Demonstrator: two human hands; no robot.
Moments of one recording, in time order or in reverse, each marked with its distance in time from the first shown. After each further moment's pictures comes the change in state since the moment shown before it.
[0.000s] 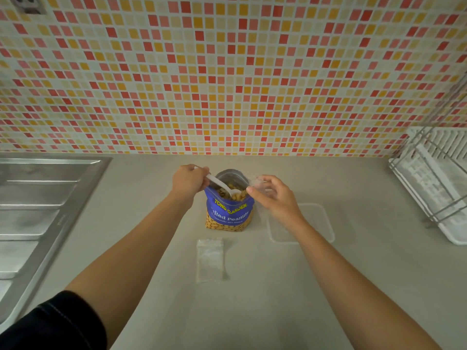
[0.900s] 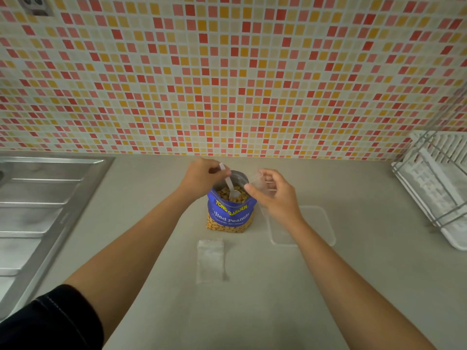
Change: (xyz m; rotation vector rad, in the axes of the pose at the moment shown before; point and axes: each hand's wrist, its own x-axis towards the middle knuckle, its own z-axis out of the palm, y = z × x) left_hand -0.011 0.016 0.001 0.564 -0.212 0.497; right_hand 0.003 -0.012 0.003 -0.030 0.087 -0.139
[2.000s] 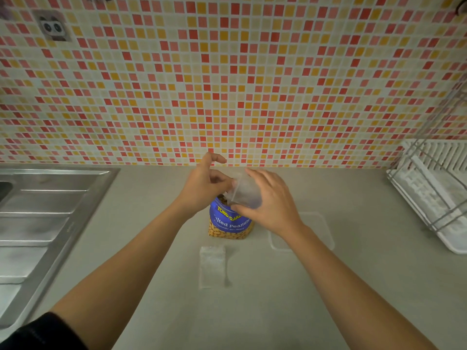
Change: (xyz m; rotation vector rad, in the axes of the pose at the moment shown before) left_hand -0.046 0.030 -0.014 -0.461 -0.003 0.045; right_hand -0.021 -0.036 -0.003 -0.611 -0.022 -0.483
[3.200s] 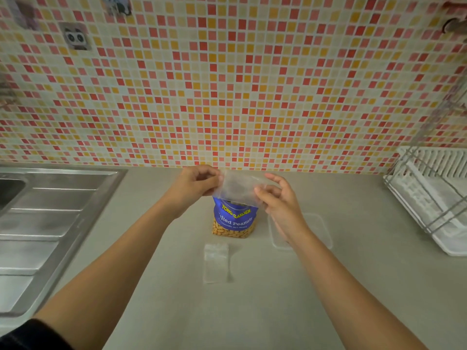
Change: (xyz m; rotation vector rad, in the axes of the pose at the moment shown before) left_hand -0.025 0.005 -0.034 -0.144 -0.041 -0.047; right_hand -0.016 -0.013 -0.003 1.148 0.065 0.566
